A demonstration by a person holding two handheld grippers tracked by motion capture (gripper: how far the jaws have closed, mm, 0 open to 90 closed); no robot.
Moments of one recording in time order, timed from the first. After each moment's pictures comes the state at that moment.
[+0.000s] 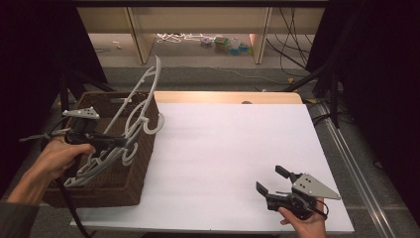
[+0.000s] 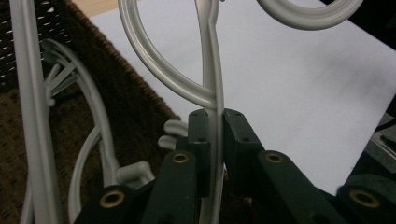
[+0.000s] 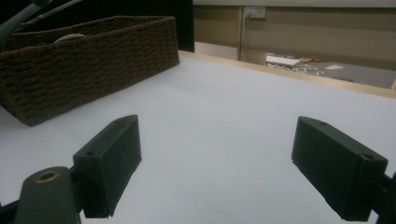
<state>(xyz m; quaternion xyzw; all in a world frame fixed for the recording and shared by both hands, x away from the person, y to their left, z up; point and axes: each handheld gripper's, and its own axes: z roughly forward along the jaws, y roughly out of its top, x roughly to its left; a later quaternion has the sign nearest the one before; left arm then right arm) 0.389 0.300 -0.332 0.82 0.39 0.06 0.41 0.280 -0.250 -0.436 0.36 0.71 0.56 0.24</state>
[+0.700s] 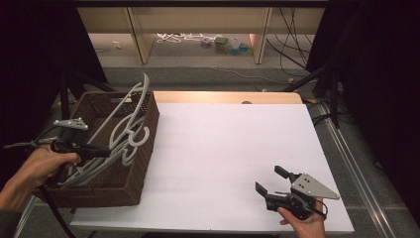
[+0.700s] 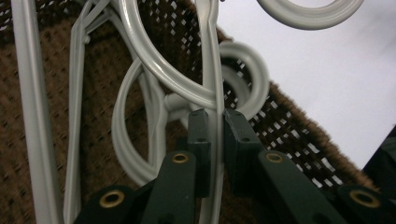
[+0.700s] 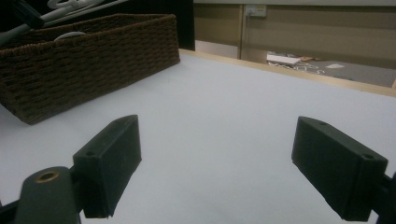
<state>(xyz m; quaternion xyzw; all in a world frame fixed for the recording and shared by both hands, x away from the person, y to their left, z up) 0.384 0.339 -0.357 0.84 0.41 0.06 0.34 0.281 -0.248 -0.438 0.36 0.71 0.56 0.23</state>
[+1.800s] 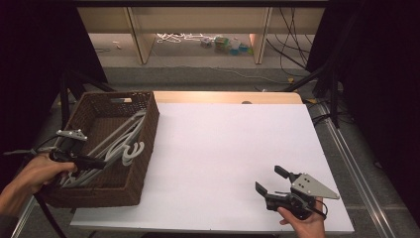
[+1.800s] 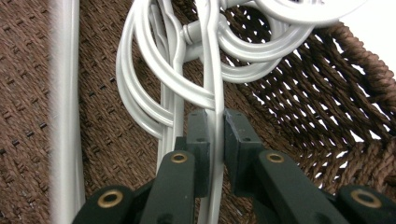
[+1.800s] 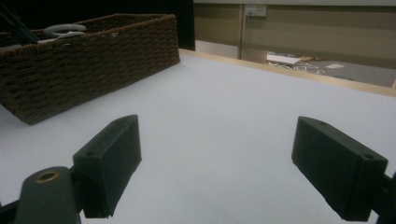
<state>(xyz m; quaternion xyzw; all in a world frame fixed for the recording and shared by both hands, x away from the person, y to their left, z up) 0.380 0.356 -0.388 0.85 0.43 0.03 0.30 0.281 -0.248 -0.438 0.36 0.71 0.56 0.23</state>
